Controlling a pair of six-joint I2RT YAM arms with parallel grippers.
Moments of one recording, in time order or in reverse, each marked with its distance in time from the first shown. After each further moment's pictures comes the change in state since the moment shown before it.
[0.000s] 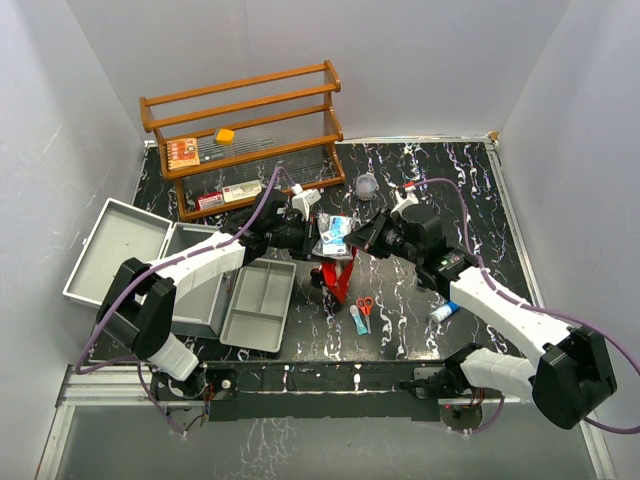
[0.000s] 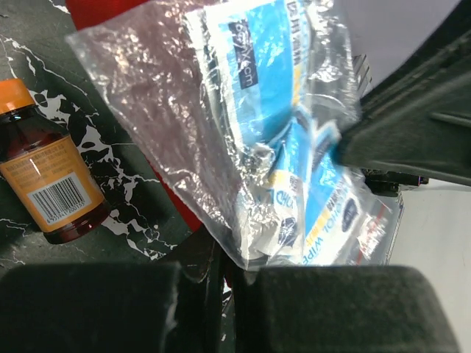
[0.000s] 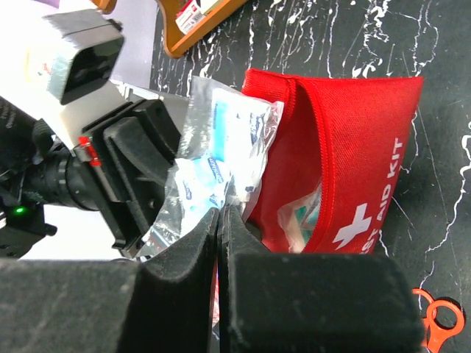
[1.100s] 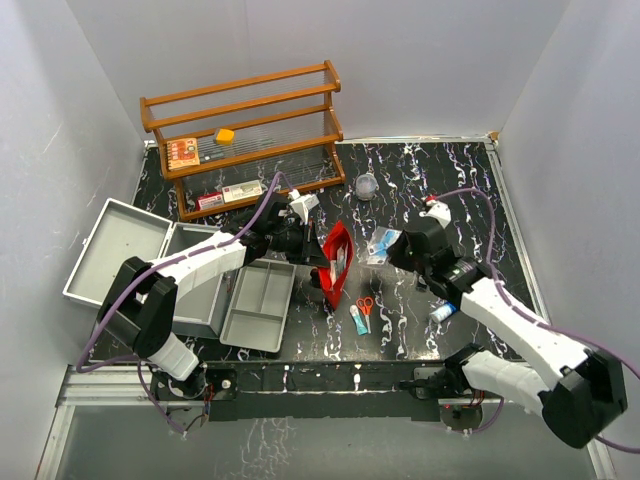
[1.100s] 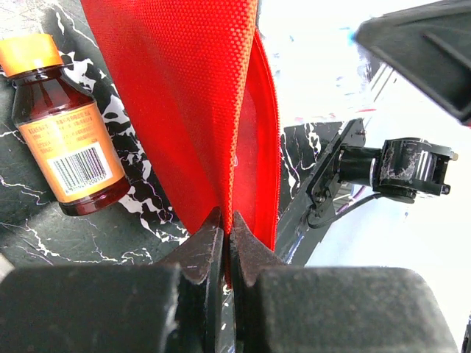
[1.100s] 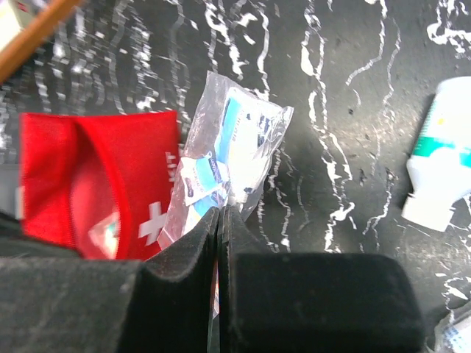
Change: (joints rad) left arm 0.000 0.009 0.002 -0.084 -0.048 -0.009; right arm 0.000 -0.075 -0.017 -0.374 0.486 -0.179
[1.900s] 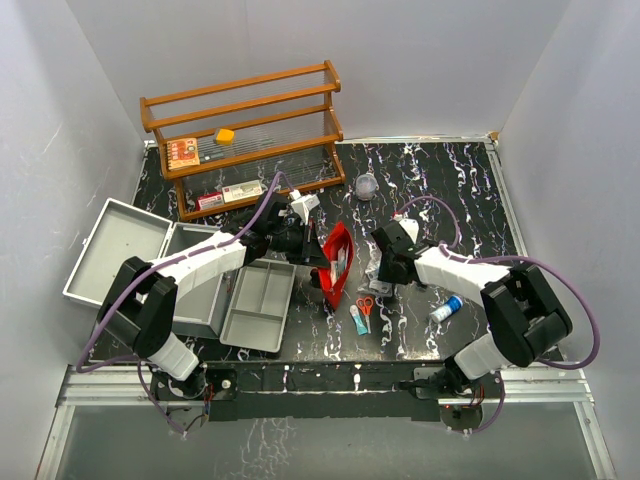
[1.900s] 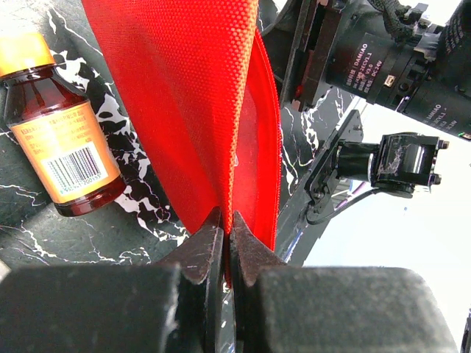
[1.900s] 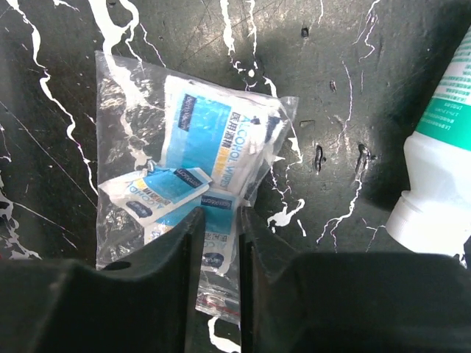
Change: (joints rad) left arm 0.000 0.000 0.000 0.001 0.013 0.010; right arm 0.002 0.447 0.042 -0.036 0.014 -0.076
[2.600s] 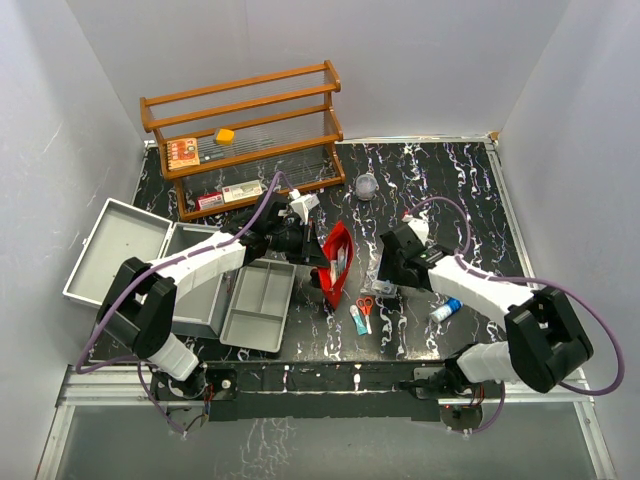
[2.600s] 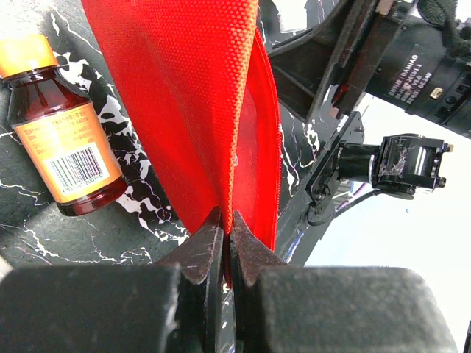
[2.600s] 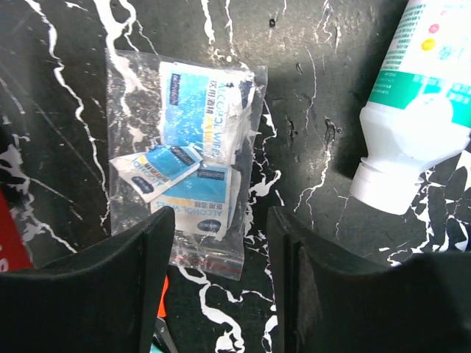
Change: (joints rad) left arm 0.000 -0.005 0.000 -0.001 -0.007 -0.002; right arm 0.000 -0.171 -0.049 -0.043 0.015 0.024
